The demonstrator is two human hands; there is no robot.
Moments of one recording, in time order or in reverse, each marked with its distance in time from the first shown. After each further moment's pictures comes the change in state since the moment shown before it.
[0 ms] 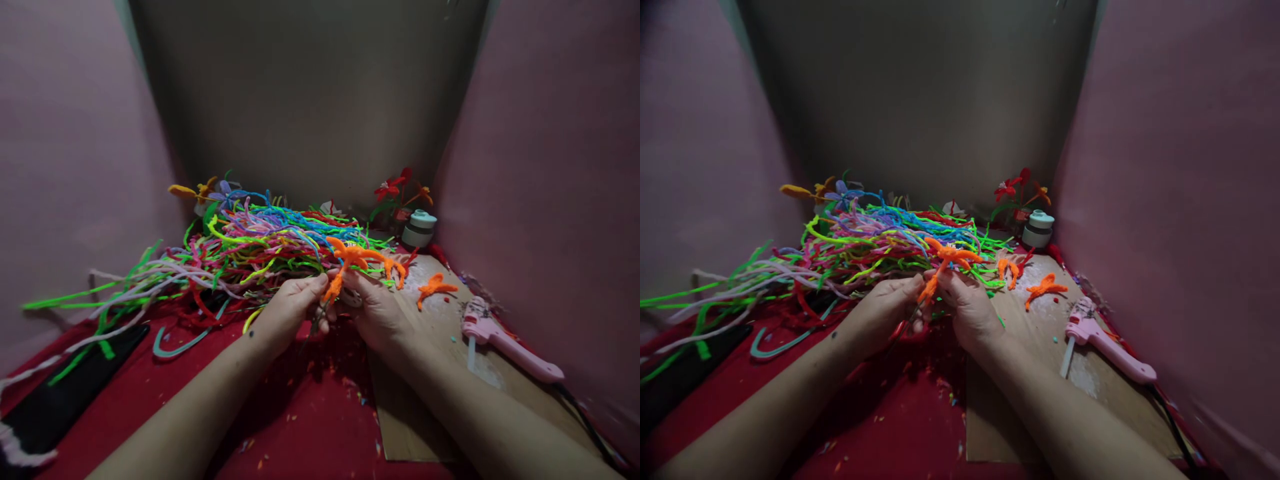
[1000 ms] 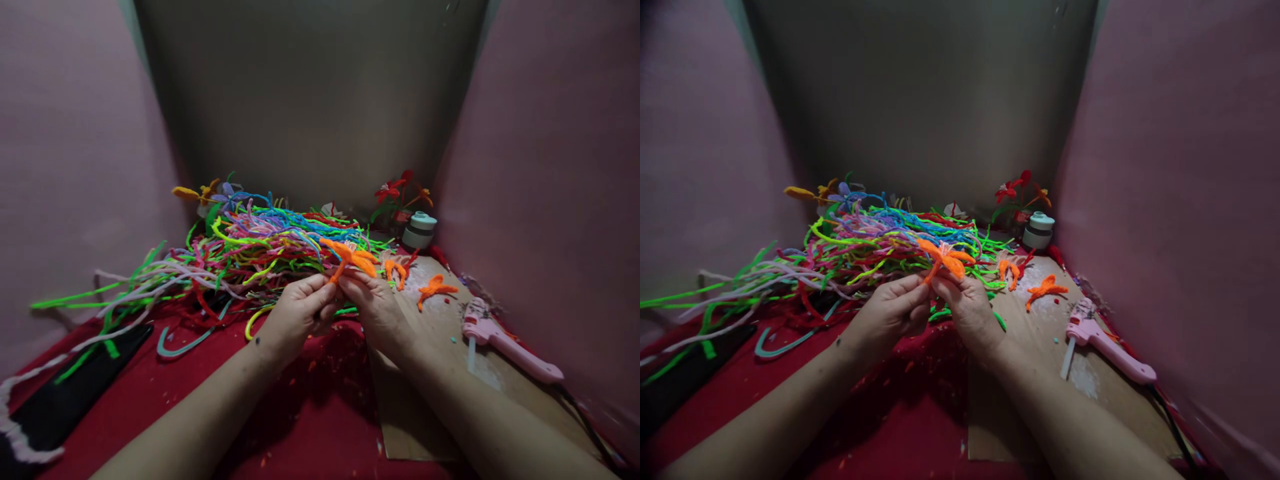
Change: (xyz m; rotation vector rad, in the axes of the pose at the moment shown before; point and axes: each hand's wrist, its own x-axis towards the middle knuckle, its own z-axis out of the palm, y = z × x) left_hand -0.008 0.004 0.017 -0.103 0.032 0.052; right_hand -0.005 -0.010 0.004 -0.346 -0.029 -0.199
